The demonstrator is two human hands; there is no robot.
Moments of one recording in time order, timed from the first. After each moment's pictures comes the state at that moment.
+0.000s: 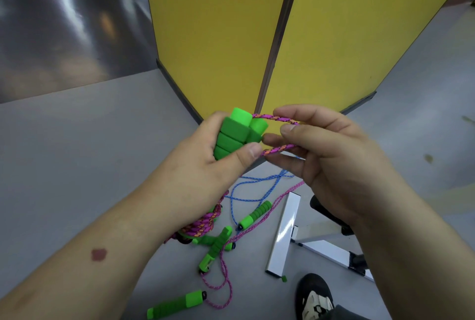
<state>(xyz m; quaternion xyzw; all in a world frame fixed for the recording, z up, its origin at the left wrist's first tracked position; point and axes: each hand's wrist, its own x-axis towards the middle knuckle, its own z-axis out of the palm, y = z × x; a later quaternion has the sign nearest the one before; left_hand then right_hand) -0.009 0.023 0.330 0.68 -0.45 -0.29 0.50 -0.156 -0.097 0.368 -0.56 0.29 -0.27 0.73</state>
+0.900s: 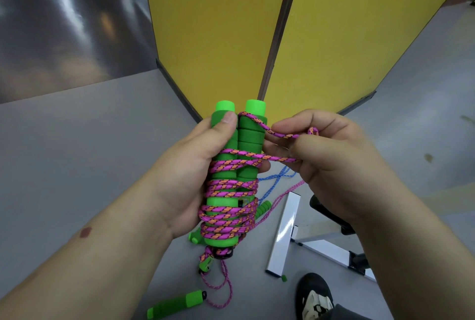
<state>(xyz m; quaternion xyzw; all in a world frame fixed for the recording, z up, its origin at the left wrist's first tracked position) -0.018 0.018 0.340 0.45 -0.19 -0.57 0.66 -0.156 -0.101 0.363 -0.59 0.24 -0.27 0.72</state>
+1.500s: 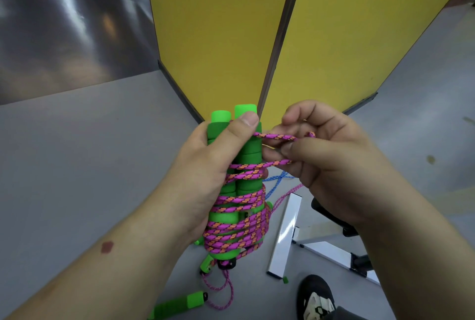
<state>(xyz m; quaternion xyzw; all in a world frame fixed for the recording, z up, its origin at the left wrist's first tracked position) -0.036 0.014 0.346 0.50 -0.18 -0.47 0.71 -0.156 -0.096 0.371 -0.57 0.19 -0.24 0.76</state>
